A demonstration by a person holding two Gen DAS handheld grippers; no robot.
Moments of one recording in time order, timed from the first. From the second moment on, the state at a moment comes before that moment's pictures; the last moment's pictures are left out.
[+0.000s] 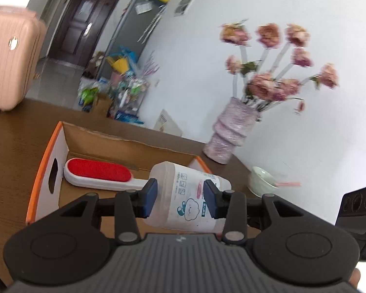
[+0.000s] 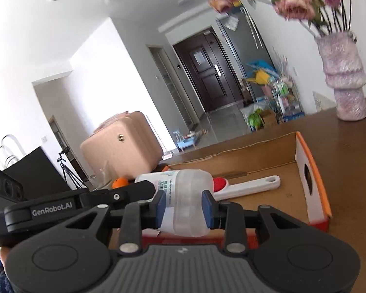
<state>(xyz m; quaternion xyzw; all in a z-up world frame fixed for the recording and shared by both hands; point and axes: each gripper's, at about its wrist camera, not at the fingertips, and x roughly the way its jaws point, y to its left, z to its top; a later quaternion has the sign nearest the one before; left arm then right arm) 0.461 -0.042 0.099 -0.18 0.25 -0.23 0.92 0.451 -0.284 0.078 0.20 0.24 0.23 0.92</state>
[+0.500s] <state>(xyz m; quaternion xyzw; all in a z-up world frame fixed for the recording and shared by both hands) 0.503 -0.048 0.035 -0.16 0.34 -0.22 0.90 0.499 -0.267 0.024 0.17 0.30 0.18 0.92</state>
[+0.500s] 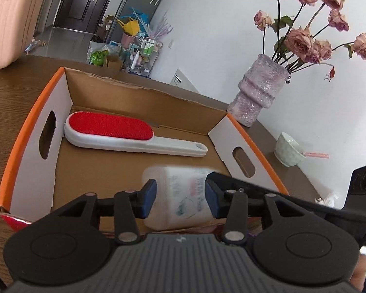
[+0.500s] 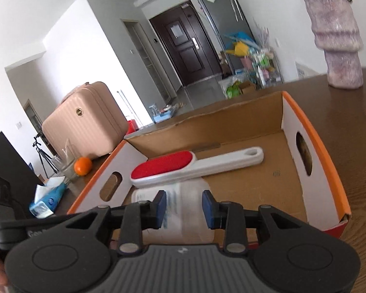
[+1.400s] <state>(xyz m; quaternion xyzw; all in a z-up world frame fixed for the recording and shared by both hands) 0.242 0.017 0.038 -0.02 0.19 -0.08 0.98 0.271 -0.272 0.034 0.02 0.17 0.10 0.98</state>
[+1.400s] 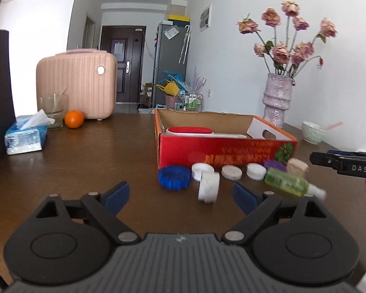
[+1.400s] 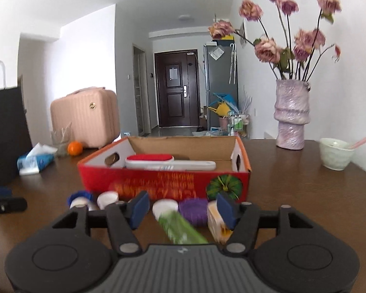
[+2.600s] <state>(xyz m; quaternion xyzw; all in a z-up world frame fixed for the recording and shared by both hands) 0.247 0.038 0.026 0.01 0.22 -0.05 0.97 0.245 -0.209 0.022 -0.04 0.20 0.17 0.96</state>
